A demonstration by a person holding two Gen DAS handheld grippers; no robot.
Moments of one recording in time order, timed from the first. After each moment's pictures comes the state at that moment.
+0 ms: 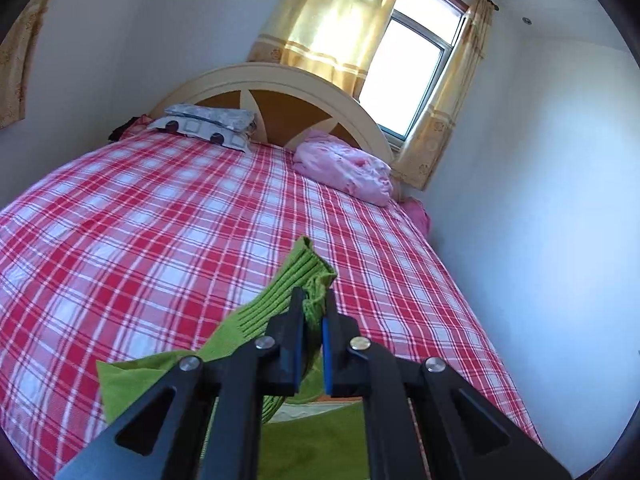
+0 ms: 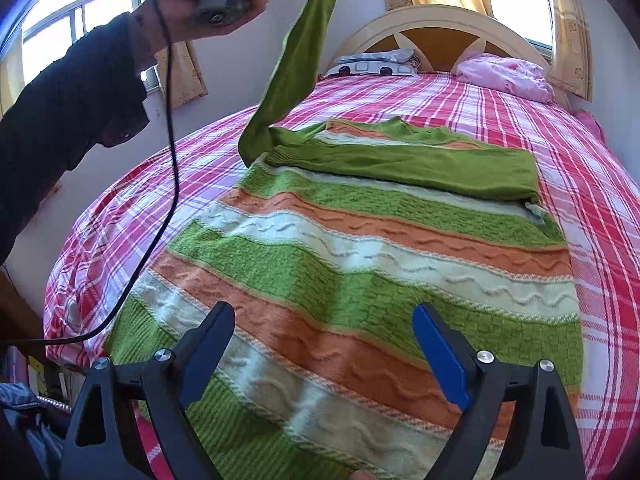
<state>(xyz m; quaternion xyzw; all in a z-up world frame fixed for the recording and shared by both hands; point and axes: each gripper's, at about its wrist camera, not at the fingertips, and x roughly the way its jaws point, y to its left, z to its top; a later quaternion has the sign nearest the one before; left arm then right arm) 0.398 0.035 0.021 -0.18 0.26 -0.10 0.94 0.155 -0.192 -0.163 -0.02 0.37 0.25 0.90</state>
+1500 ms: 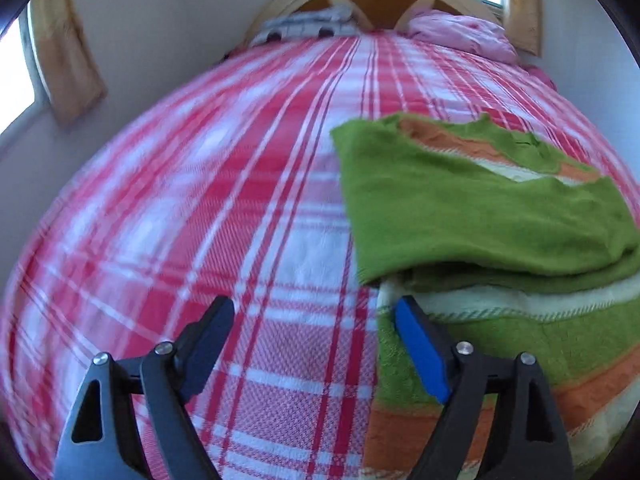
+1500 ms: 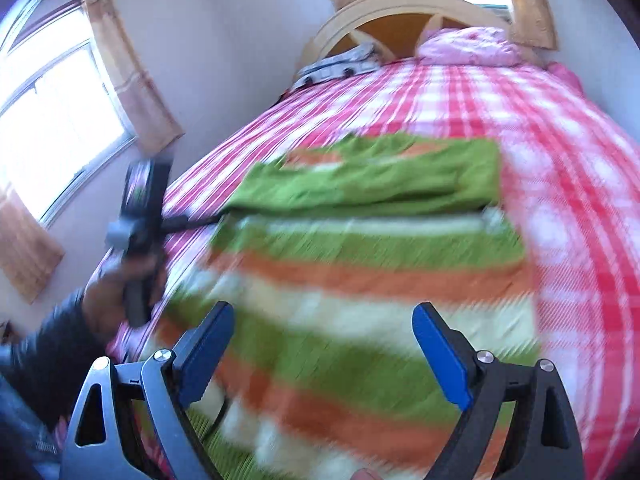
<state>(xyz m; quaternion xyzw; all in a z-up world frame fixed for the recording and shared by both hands) 0.317 0.122 -0.186 -0.02 0.44 0.11 0.89 0.228 -0.257 -0.116 0.10 0.38 0.20 0.90</state>
